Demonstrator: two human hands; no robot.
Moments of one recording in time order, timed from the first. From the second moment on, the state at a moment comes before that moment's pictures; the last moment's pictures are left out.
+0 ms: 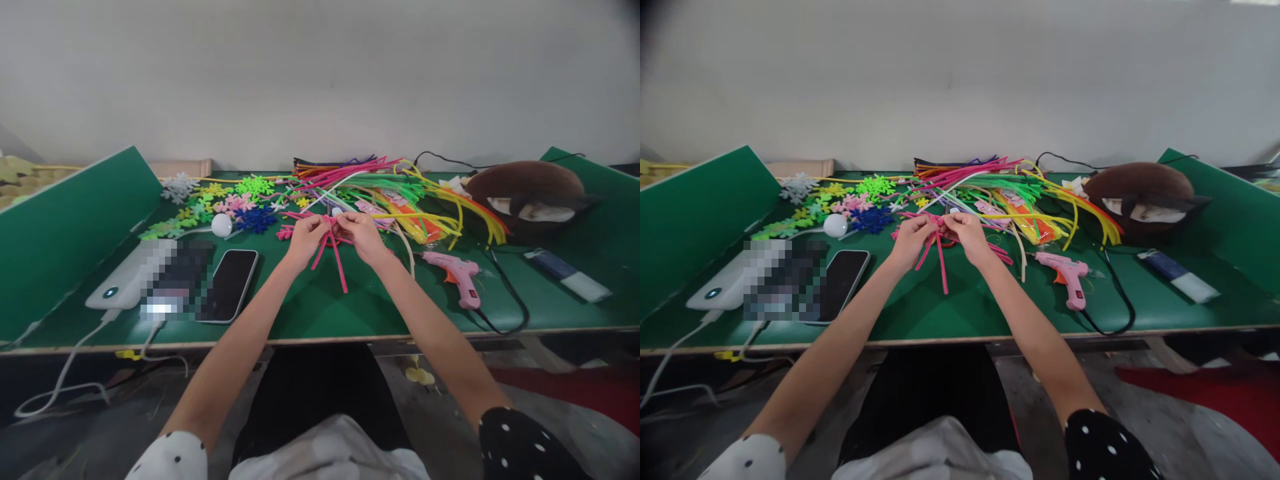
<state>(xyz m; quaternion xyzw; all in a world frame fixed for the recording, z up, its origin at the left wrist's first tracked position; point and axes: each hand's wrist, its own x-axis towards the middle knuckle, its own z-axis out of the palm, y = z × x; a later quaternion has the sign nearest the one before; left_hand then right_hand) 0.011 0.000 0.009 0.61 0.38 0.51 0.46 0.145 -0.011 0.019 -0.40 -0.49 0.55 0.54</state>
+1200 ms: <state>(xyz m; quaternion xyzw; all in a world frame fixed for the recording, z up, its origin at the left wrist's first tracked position) 0.007 0.003 0.003 0.70 0.38 0.43 0.43 0.149 -0.007 0.012 -0.42 -0.49 0.57 0.51</state>
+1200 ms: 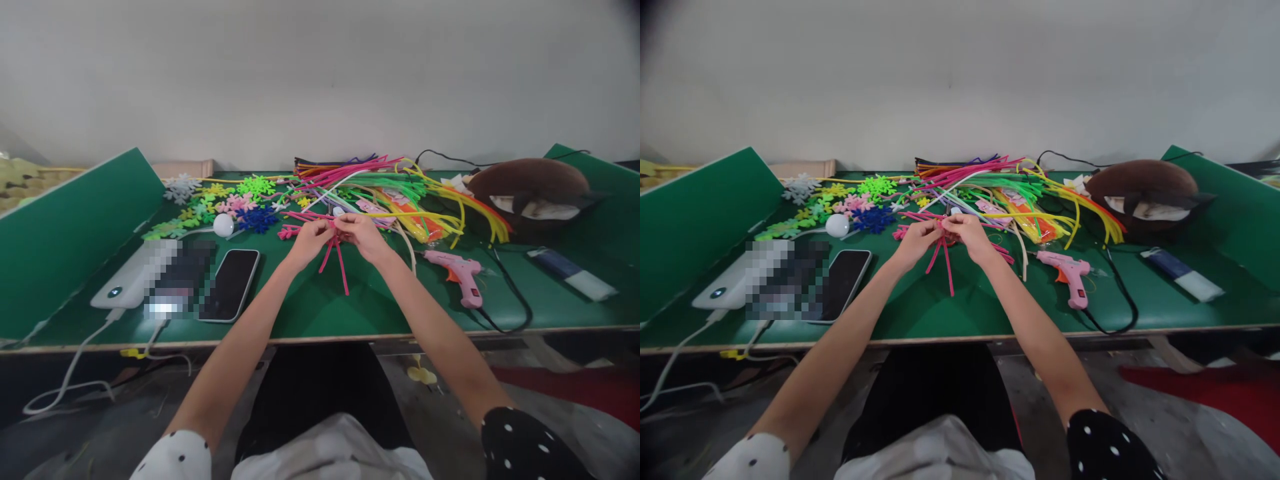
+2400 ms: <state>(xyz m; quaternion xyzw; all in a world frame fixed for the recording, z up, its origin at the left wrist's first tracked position) 0.004 0.004 0.002 0.65 0.42 0.44 0.45 0.153 0.000 0.006 -0.45 -0.66 0.38 0.47</state>
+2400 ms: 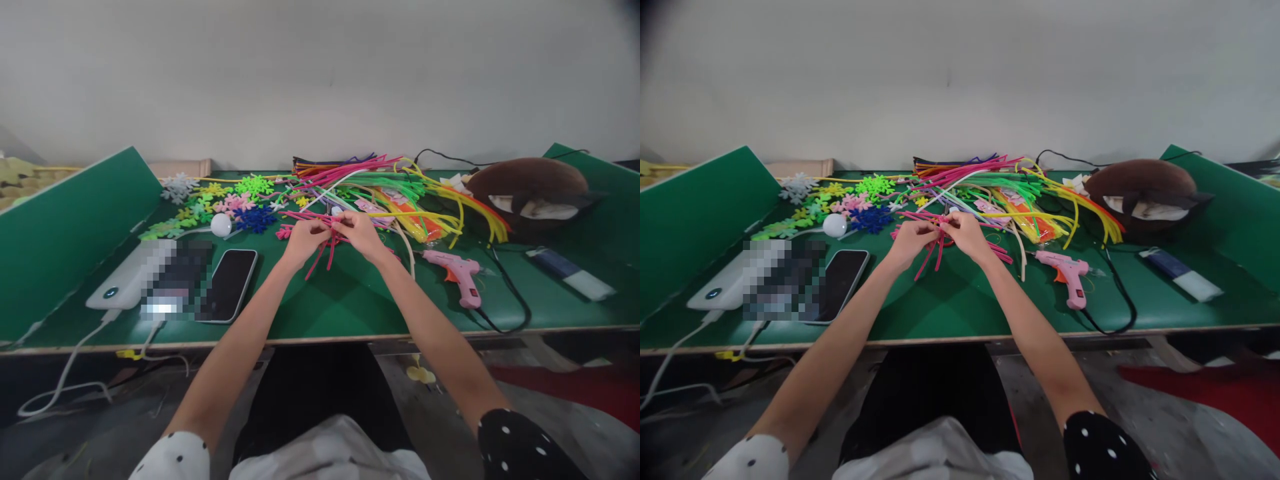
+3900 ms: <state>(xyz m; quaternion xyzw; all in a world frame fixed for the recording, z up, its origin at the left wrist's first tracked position) 0.016 -0.001 0.003 0.47 0.40 0.57 0.55 0.154 -0.002 0.006 -0.41 -0.59 0.51 0.47</state>
